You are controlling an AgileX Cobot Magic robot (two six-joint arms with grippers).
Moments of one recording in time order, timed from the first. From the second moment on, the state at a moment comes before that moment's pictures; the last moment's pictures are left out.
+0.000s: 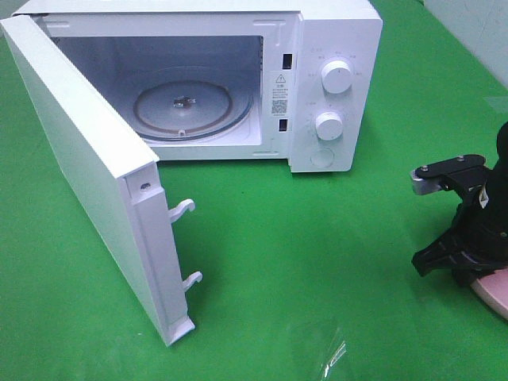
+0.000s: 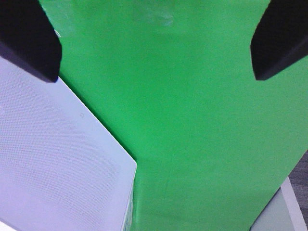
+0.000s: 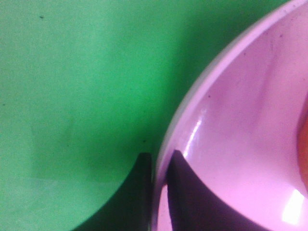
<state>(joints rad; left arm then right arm) 0.00 -0.01 -0.52 0.00 1.09 -0.13 0.19 1.76 -0.71 -0.28 0.45 0.19</state>
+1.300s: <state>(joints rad) 0.00 -0.01 -0.52 0.00 1.09 -0.13 0.29 1.60 -0.71 -0.50 0.69 0.49</state>
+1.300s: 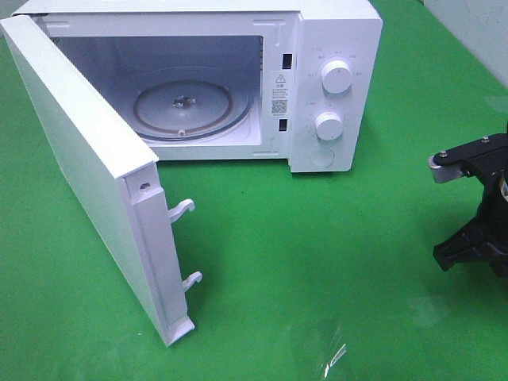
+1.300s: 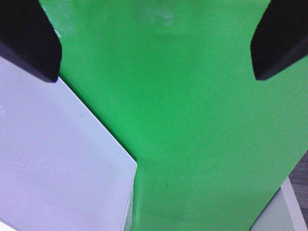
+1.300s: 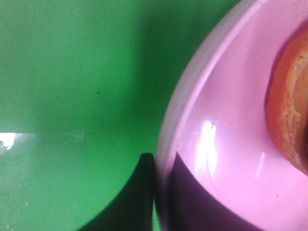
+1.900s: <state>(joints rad) 0.00 -0.01 -0.52 0.00 1.09 -0.13 0.50 1.50 -0.70 -0.58 0.82 0.53</state>
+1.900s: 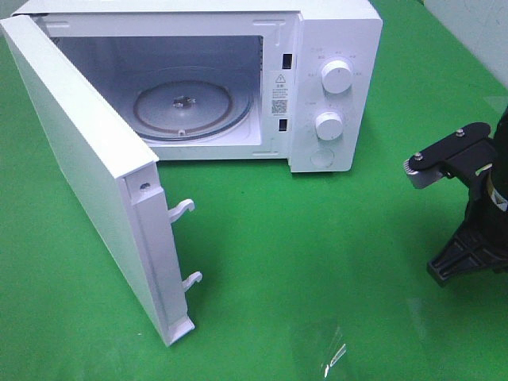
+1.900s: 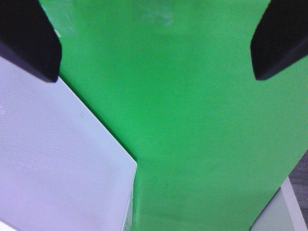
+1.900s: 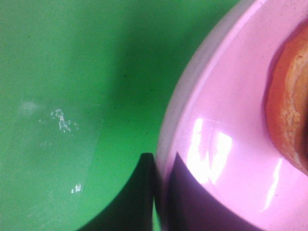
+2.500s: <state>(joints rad) 0.00 -0.01 -0.52 0.00 1.09 -0.13 0.72 1.36 -0.57 -0.57 0.86 0.59</state>
